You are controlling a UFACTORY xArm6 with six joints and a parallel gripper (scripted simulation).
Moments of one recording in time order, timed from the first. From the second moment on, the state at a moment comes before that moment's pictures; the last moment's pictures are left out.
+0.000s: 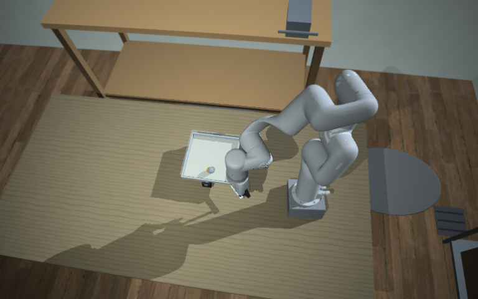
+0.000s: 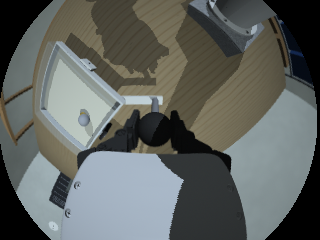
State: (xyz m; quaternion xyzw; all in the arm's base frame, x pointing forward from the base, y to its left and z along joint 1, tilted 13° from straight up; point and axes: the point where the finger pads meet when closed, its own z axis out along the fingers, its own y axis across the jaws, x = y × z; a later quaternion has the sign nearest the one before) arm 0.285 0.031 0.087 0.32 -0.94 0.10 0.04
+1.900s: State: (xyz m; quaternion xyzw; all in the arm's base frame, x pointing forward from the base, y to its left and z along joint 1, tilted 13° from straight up) arm 0.284 0.030 0.089 0.32 -0.94 0.10 0.04
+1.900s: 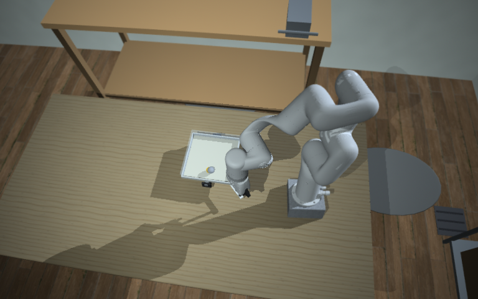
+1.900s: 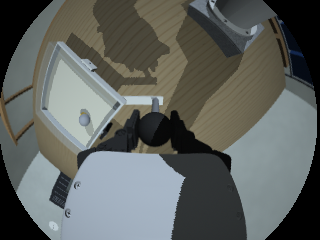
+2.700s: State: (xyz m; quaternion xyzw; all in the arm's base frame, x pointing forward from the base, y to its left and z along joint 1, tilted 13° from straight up) arm 0.284 0.030 0.088 0.32 -0.94 0.10 0.04
